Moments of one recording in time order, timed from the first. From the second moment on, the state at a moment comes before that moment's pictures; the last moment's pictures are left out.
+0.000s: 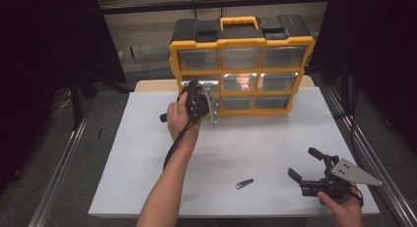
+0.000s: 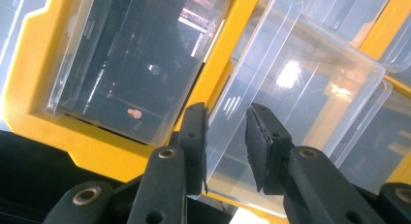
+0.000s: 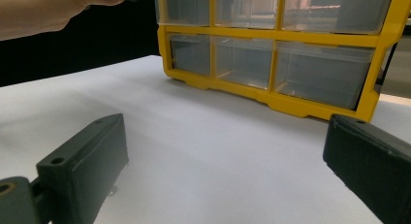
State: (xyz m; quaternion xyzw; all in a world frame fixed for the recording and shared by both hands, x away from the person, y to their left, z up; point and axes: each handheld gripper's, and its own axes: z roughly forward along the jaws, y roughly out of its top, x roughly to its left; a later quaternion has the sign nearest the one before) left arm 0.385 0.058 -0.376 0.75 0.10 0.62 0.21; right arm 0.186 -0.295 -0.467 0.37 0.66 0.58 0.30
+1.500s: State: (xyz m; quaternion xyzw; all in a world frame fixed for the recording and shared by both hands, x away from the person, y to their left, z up) left arm 0.369 0.059 -0.372 0.75 0.10 0.62 0.21; right arm 0.186 -0.295 -0.467 0.37 0.66 0.59 0.29
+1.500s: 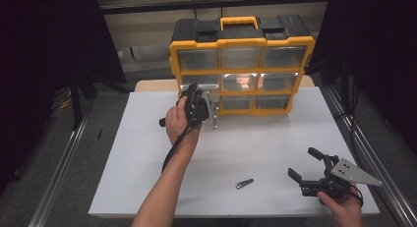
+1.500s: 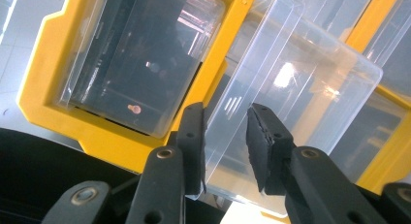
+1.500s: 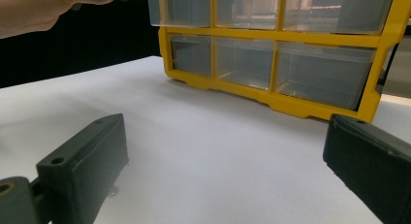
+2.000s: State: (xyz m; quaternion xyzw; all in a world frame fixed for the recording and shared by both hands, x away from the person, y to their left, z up) left arm 0.367 0.058 -0.373 0.75 0.11 0.61 0.22; right arm 0.186 -0.294 -0.467 0.37 0.66 0.59 0.29
